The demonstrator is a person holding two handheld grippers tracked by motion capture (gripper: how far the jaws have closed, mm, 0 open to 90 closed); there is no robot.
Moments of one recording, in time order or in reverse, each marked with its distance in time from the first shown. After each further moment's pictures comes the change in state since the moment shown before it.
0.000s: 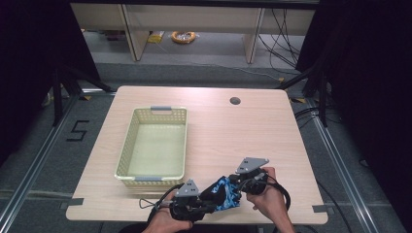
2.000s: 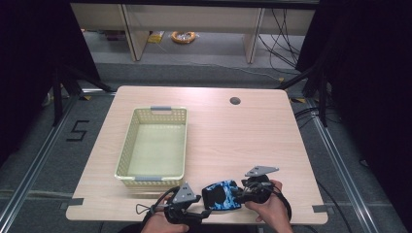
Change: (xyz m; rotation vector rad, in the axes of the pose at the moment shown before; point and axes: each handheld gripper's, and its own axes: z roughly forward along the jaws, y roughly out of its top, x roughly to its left) left arm 0.013 -0.016 -0.007 0.019 0.152 0.077; right arm -0.003 -0.045 0.014 0.019 -0.010 0.327
